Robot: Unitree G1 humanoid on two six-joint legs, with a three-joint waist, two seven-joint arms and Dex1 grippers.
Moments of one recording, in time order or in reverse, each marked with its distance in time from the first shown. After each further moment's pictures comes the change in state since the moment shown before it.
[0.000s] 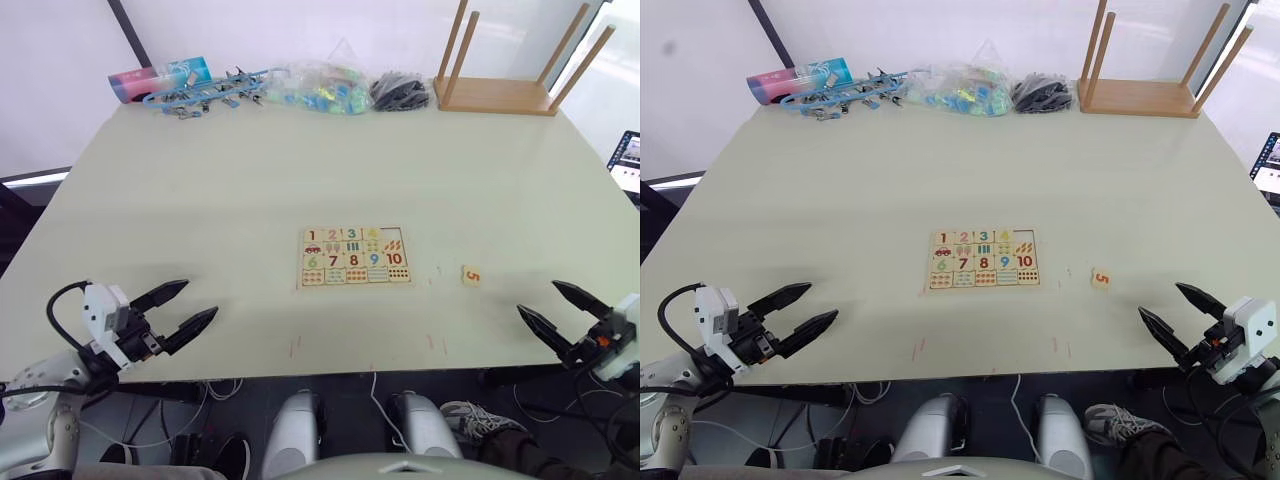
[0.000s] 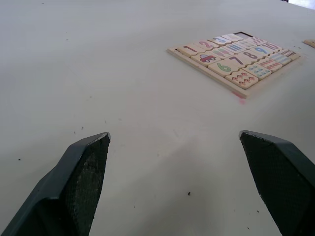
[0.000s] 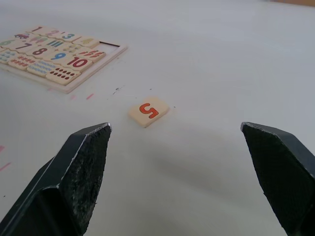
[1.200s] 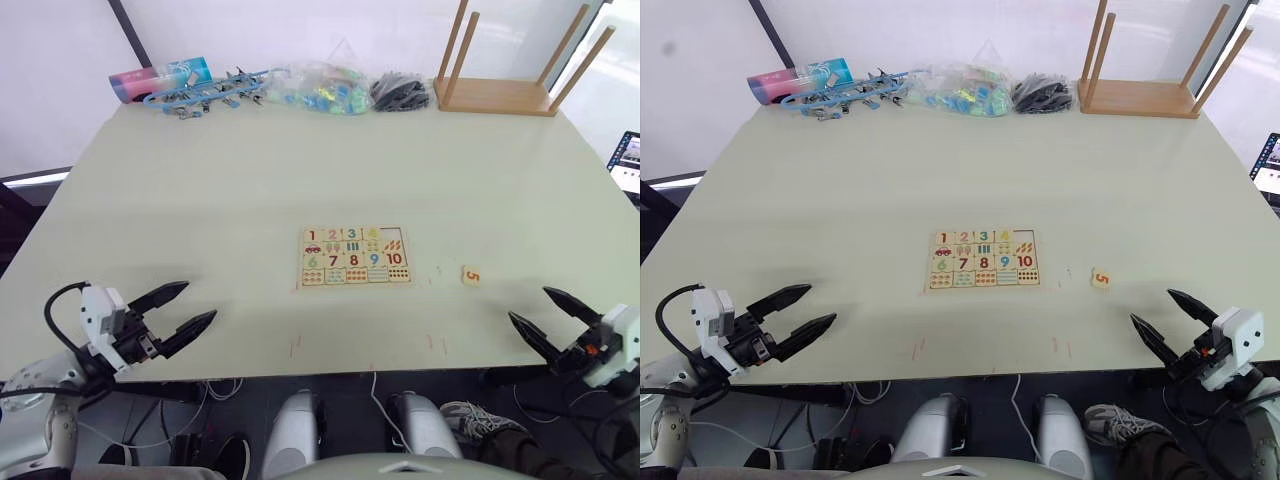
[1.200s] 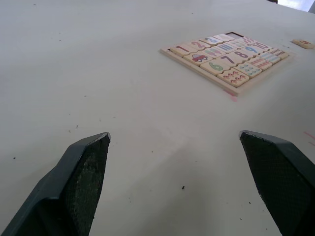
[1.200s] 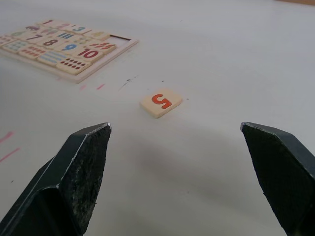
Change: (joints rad) left arm -0.025 0.002 0.007 0.039 0.000 -0.021 -0.078; right arm 0.013 0.046 0.083 0.034 -0.009 -0.117 -0.058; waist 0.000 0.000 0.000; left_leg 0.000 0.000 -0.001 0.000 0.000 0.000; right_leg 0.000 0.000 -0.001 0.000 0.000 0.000
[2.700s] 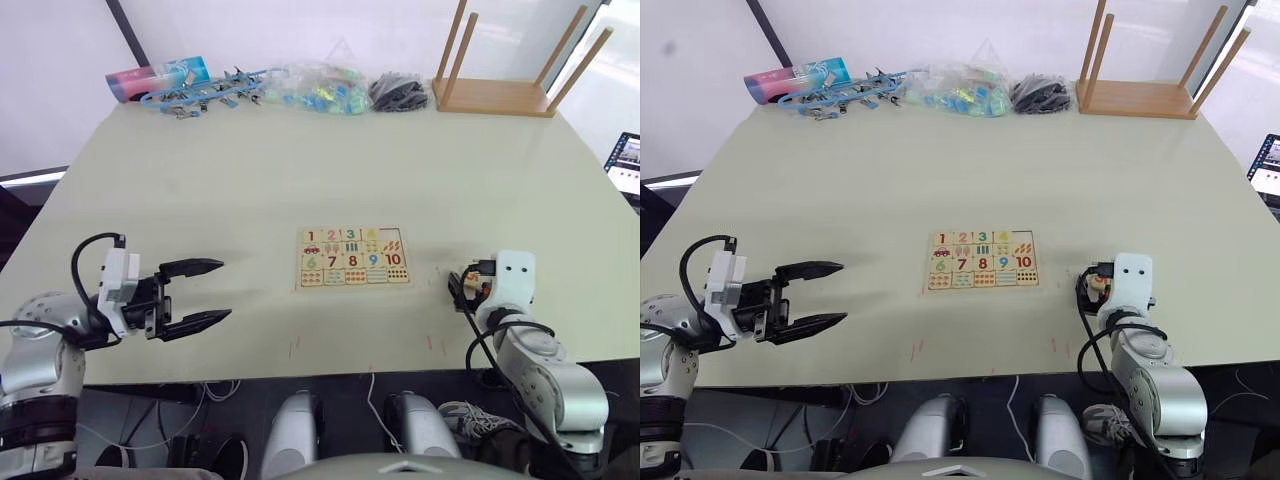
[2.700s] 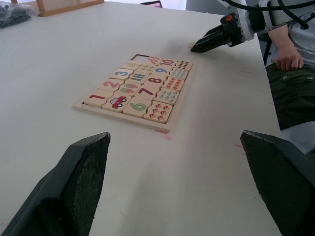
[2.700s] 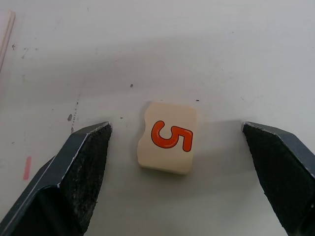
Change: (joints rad) left arm -0.280 0.138 -0.133 0.126 0.010 -0.044 -0.360; right arm -0.329 0.369 0.306 -0.477 -0.291 1.060 -0.999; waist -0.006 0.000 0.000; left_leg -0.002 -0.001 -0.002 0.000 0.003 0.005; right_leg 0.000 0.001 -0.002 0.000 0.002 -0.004
